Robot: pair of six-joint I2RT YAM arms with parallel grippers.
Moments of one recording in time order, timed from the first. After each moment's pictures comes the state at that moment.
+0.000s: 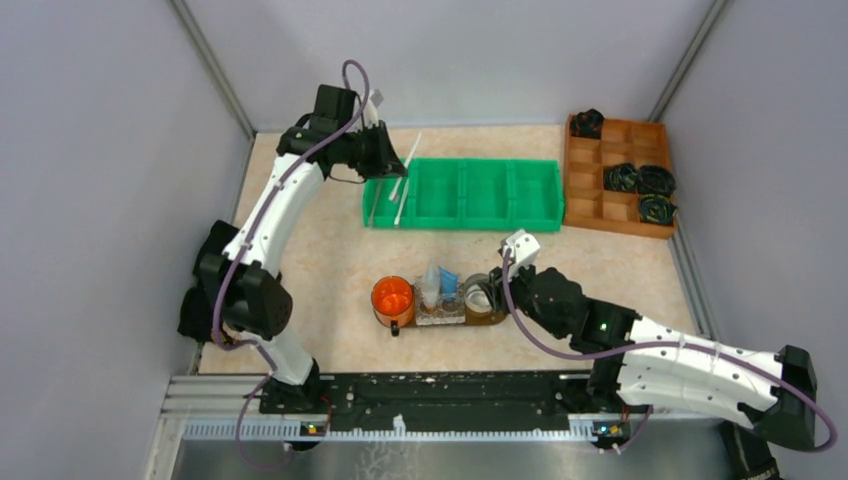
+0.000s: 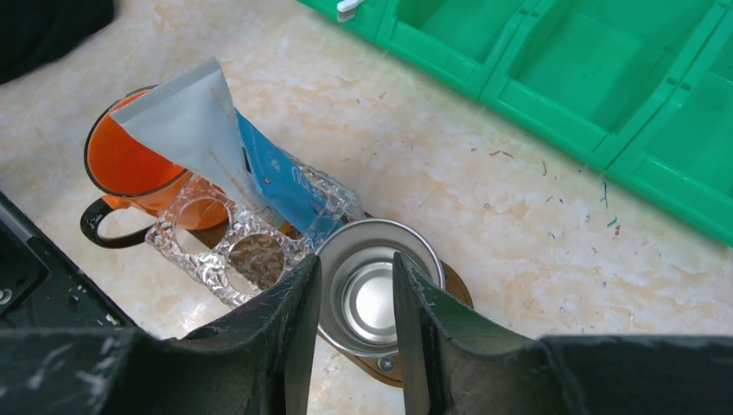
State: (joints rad) left arm -0.31 1.73 1.80 -0.82 0.38 -0.38; right arm 1.11 0.79 0.57 -0.12 0.41 0.23
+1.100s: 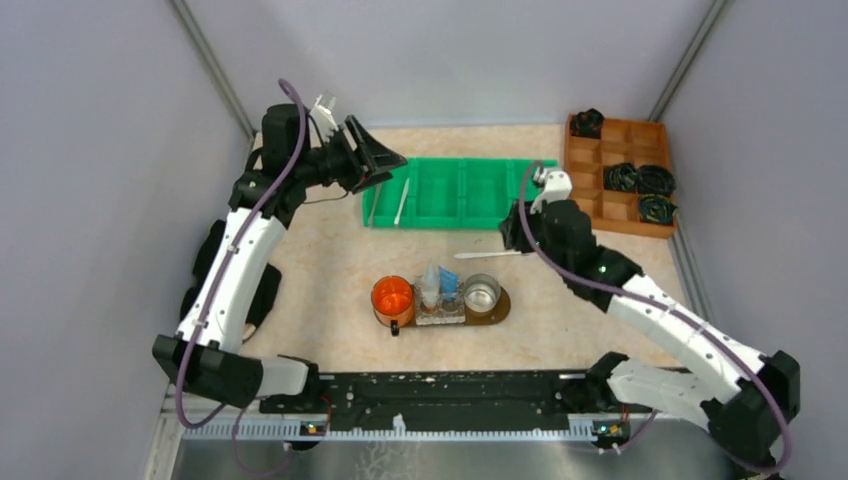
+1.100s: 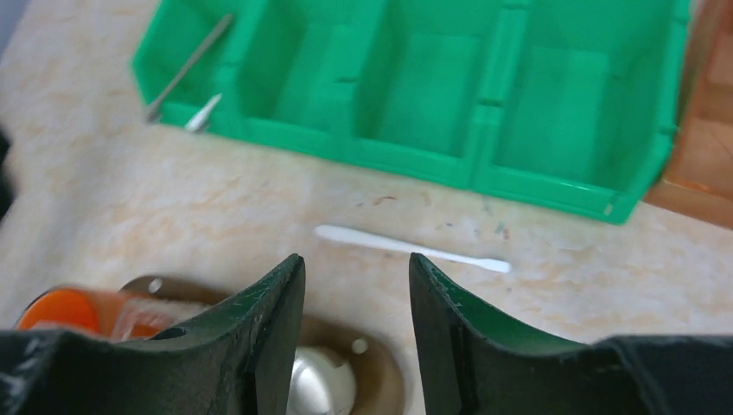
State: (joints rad) left arm -0.27 1.33 1.52 -0.57 0.56 -0.86; right arm 0.82 0.95 0.83 -0.25 0.34 0.33
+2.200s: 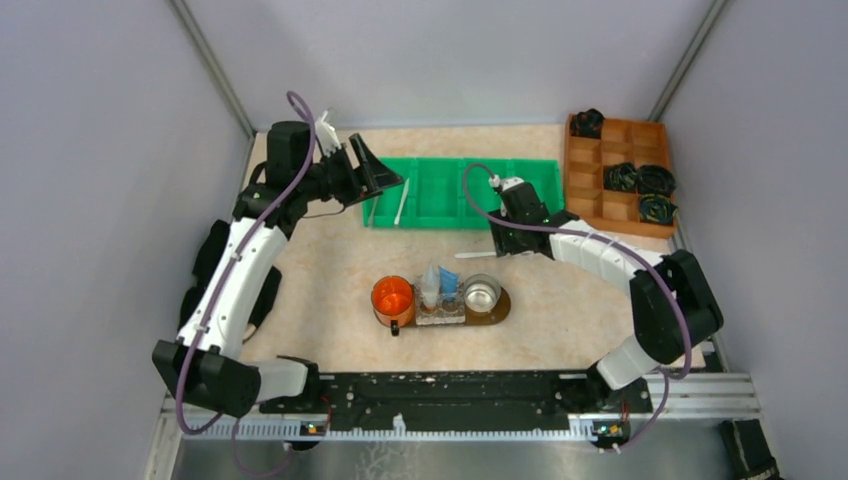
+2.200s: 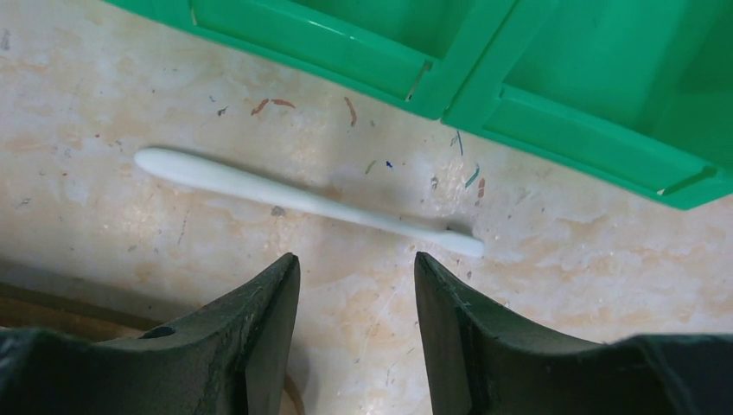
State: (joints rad) left arm -0.25 1.28 1.36 -0.56 0.51 -0.66; right arm 0.55 1.53 0.99 -0.38 0.16 0.21
